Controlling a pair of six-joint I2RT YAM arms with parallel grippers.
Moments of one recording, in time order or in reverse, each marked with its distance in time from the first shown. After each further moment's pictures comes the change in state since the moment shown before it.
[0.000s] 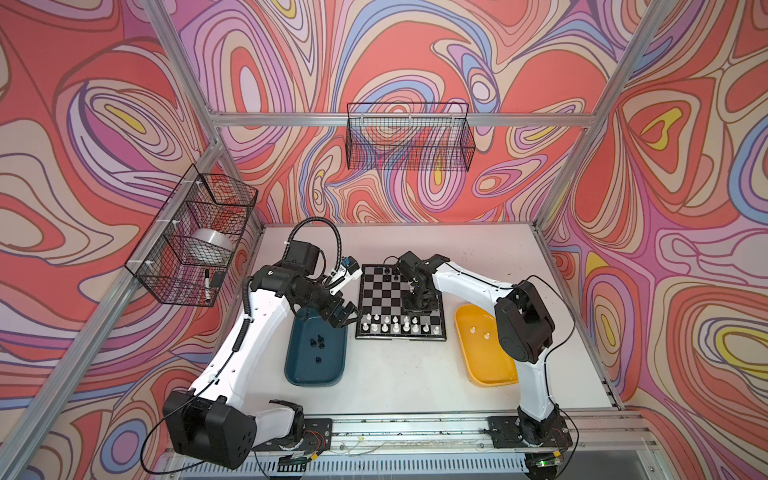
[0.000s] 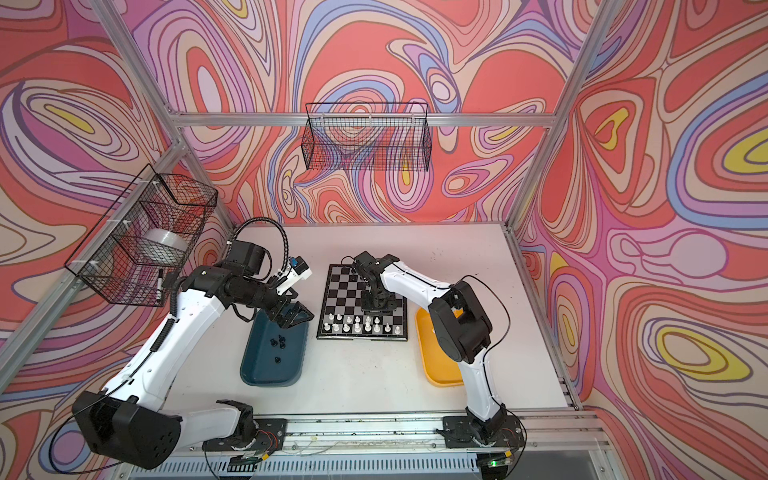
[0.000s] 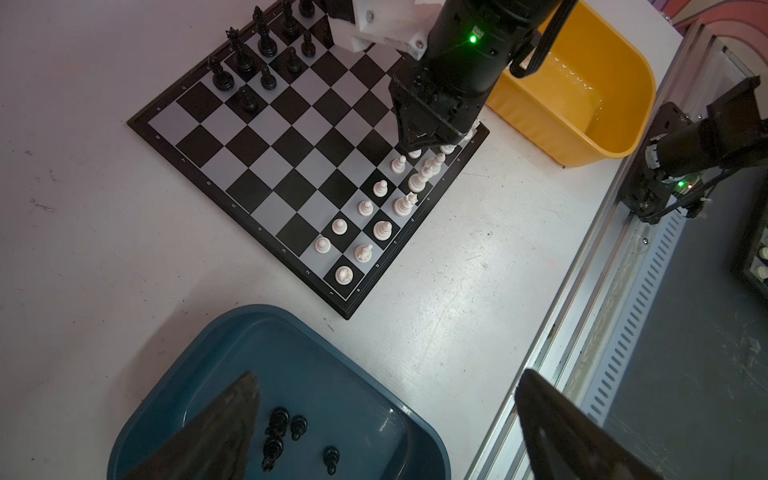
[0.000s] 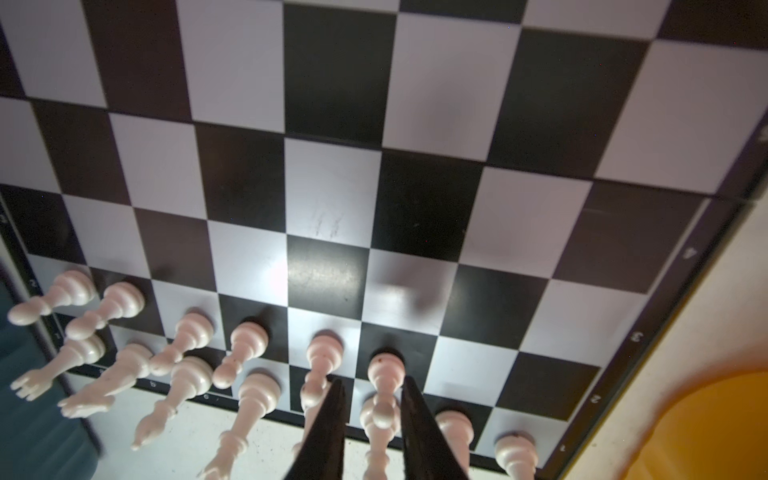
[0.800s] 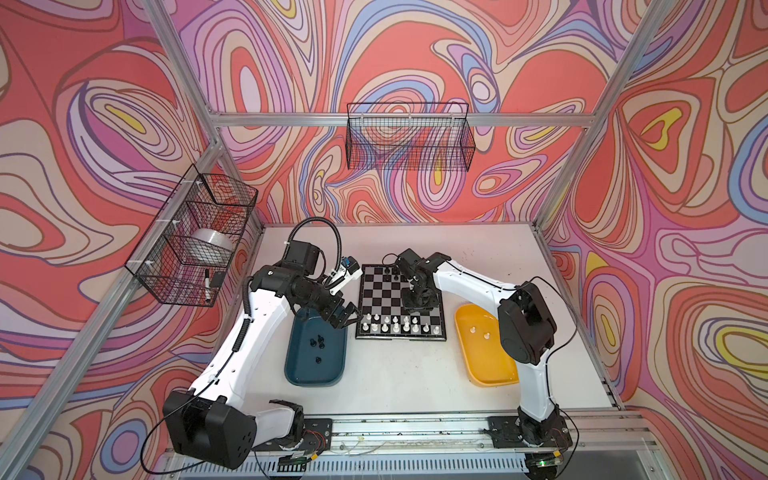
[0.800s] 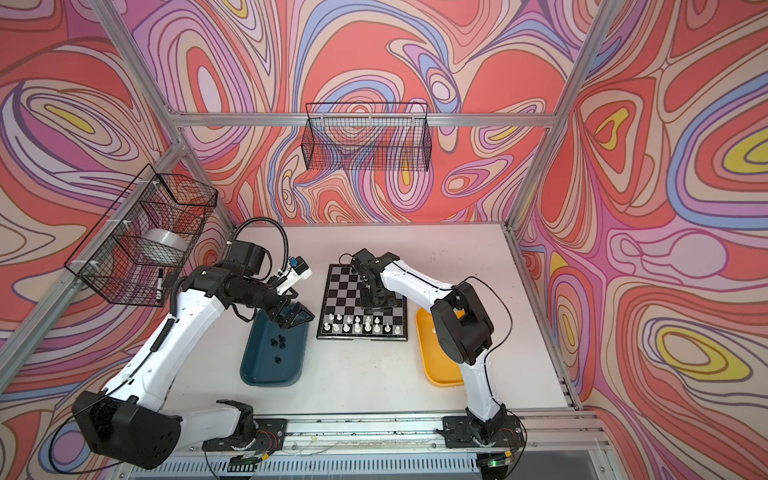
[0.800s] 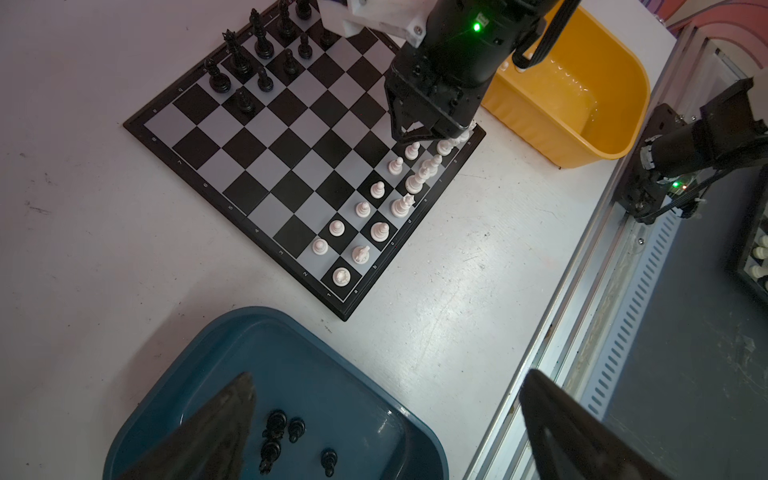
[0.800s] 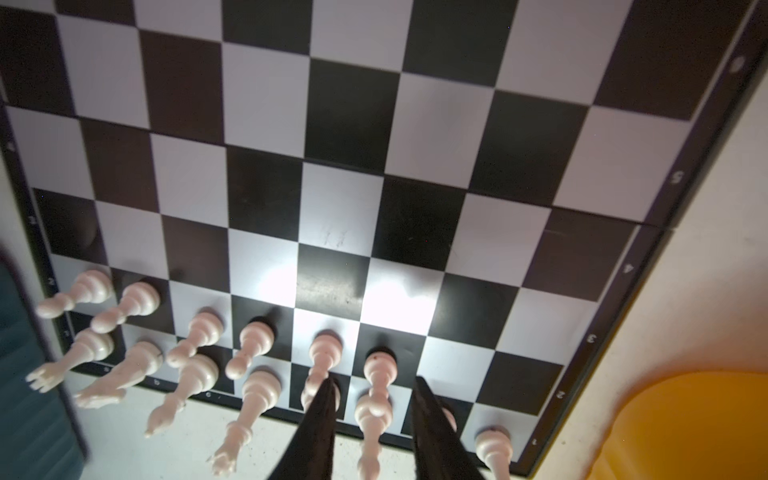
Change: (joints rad) left arm 0.000 0.000 0.000 -0.001 0.017 0.001; right arm 0.007 -0.028 0.027 -0.008 0.058 -0.038
